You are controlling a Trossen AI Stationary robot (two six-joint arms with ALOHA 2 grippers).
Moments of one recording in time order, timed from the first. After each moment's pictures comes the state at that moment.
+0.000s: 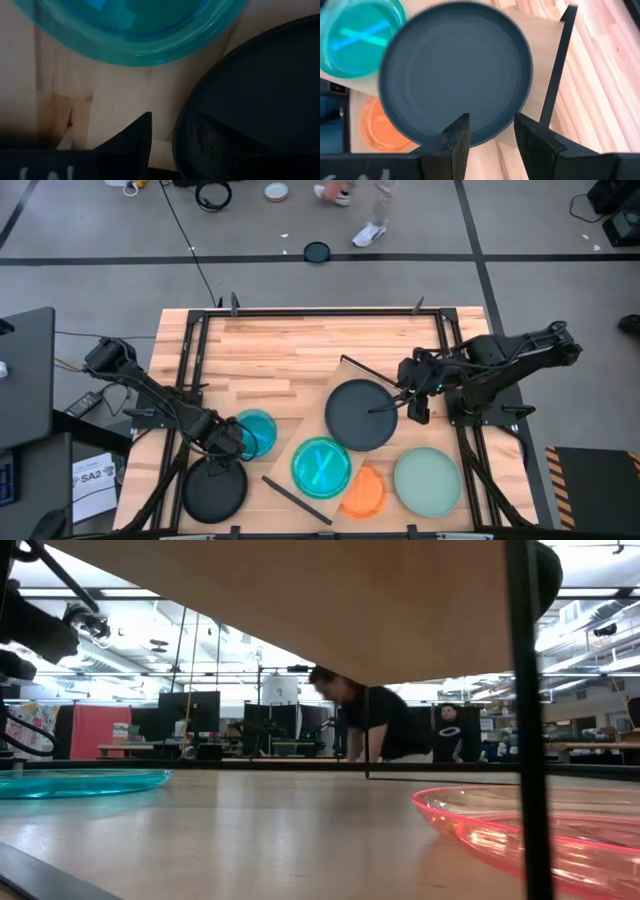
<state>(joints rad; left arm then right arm) -0.61 1.34 0.73 -0.93 0.13 -0.91 0.29 1.15 1.31 -1.15 0.22 0.48</state>
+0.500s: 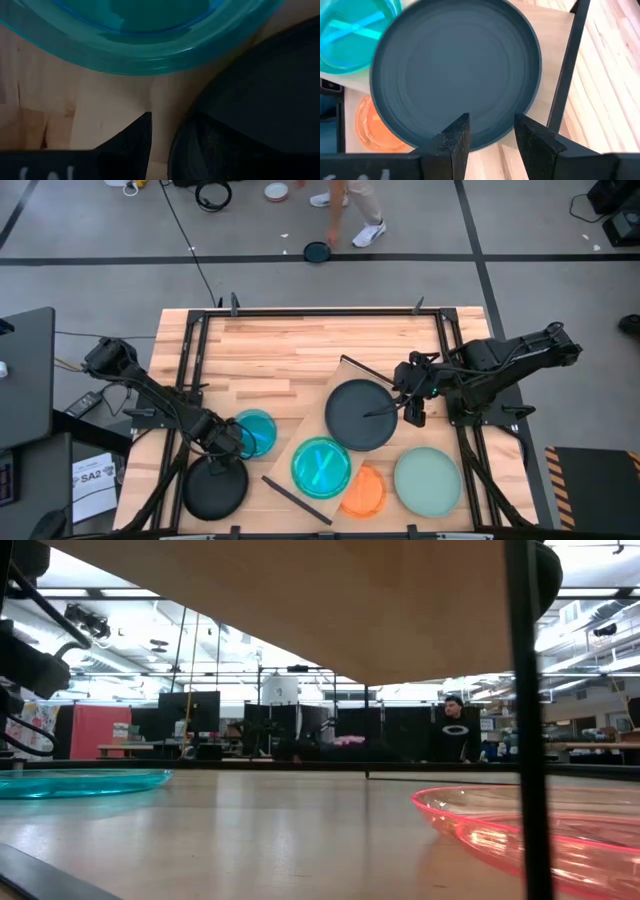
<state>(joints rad) -0.61 1.34 0.59 -0.74 0.15 -0.96 0.29 1.15 1.25 -1.09 0.21 0.48</state>
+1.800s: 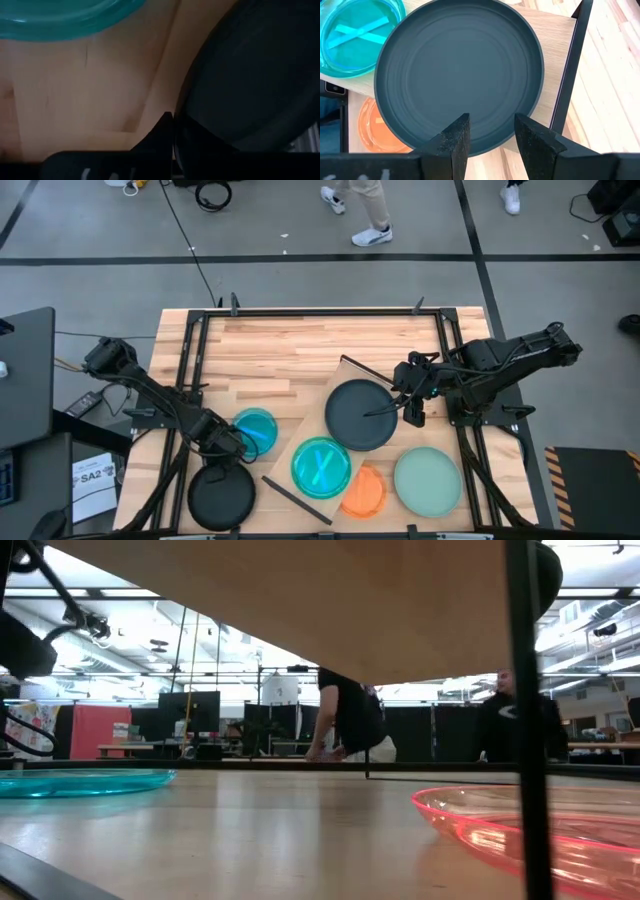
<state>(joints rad) -0.61 1.34 0.68 -0.78 0.34 -0.91 0.29 1.15 1.25 -1.08 0.21 0.48</state>
